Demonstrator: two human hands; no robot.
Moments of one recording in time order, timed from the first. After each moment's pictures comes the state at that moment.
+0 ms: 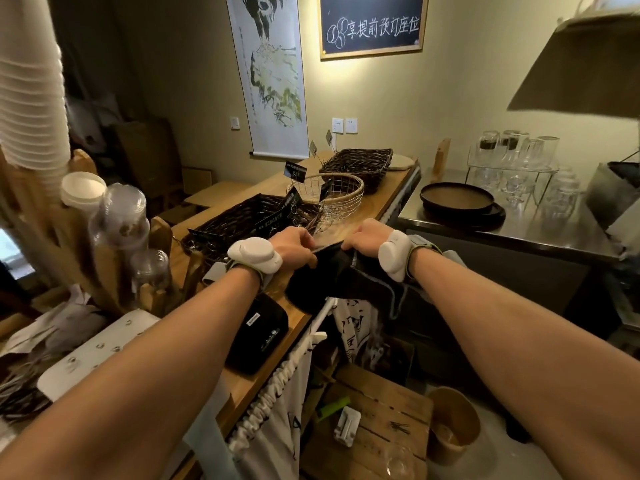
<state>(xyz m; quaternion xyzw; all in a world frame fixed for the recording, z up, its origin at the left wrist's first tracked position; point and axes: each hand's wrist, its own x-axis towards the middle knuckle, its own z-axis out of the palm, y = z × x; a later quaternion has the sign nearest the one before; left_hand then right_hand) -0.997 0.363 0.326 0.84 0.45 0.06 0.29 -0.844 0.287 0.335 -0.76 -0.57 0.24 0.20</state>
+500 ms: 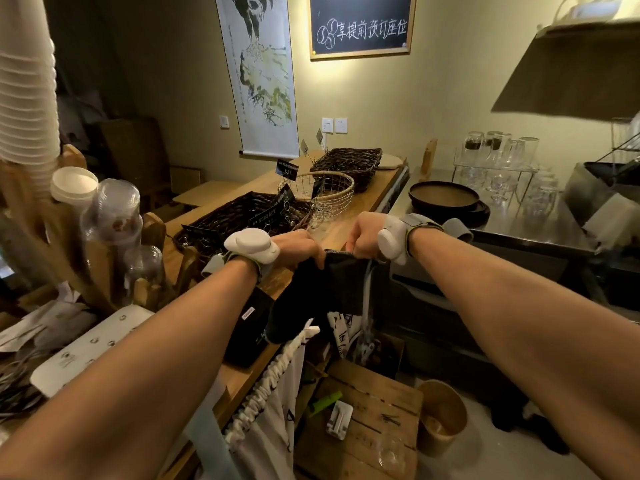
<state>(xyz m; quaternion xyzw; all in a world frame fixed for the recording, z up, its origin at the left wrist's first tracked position) -0.995 0.335 0.339 0.79 0.40 0.00 0.46 -0.837 0.269 0.347 -0.76 -0.59 0.22 0.13</state>
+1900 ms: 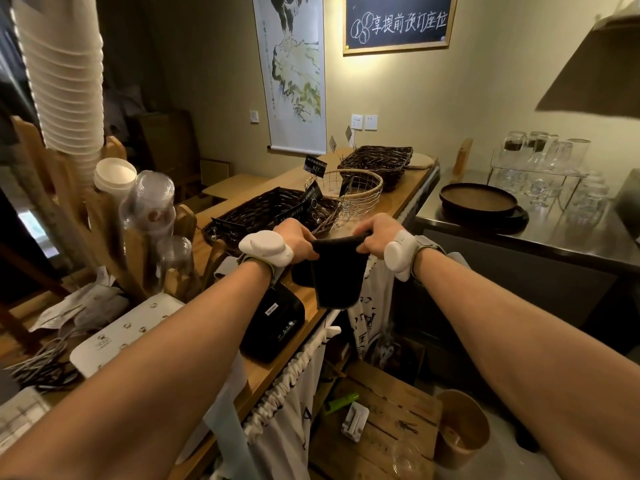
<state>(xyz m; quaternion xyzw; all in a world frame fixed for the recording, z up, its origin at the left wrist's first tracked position) -1.024 0.371 0.323 0.80 0.49 0.13 0.31 -0.853 0.305 0.319 -0.76 -0.55 0.23 0.27</state>
